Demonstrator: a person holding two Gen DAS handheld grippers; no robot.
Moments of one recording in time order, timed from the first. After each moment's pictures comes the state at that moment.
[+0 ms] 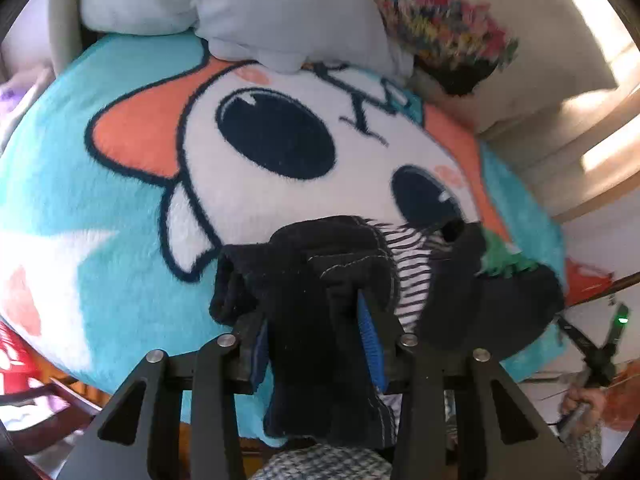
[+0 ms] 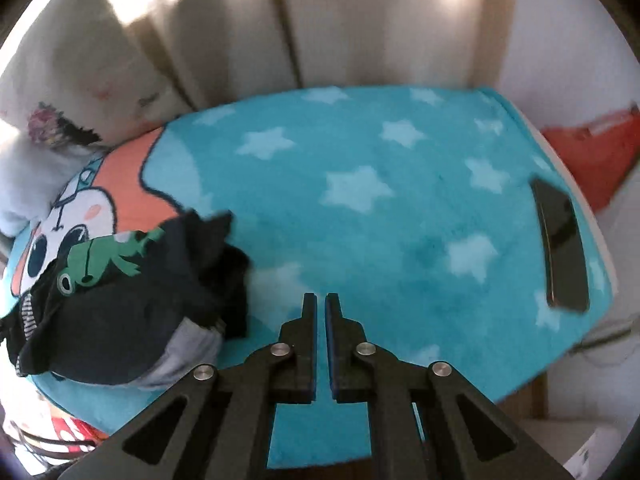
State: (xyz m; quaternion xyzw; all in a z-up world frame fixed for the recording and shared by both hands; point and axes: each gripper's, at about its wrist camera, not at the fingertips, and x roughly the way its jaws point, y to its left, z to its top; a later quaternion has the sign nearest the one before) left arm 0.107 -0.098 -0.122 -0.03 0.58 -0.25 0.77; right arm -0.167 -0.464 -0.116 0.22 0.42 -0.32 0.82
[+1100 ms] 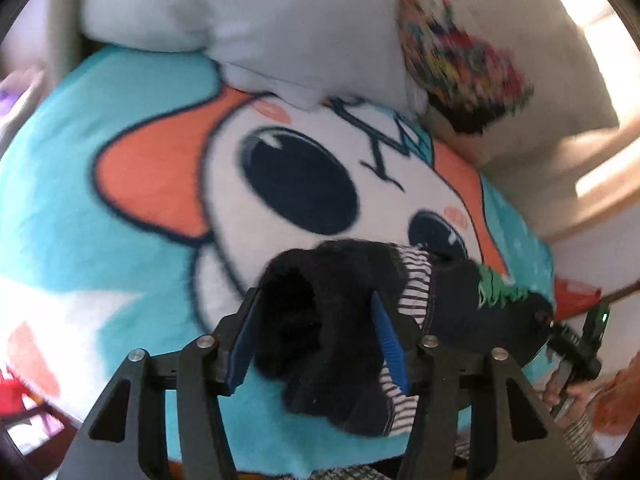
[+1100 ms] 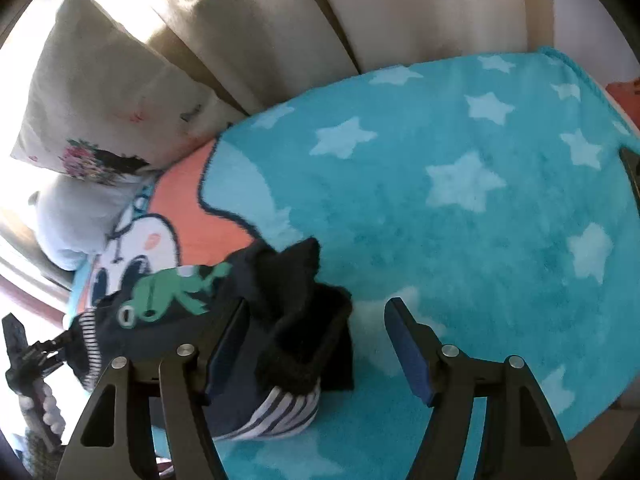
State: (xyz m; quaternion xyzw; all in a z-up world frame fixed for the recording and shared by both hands) left arm 0.154 -0.081 -0.128 -0.07 0.57 -0.28 0.77; right arm -0.098 -0.465 -0.142 0.30 0.40 -0.21 0.84
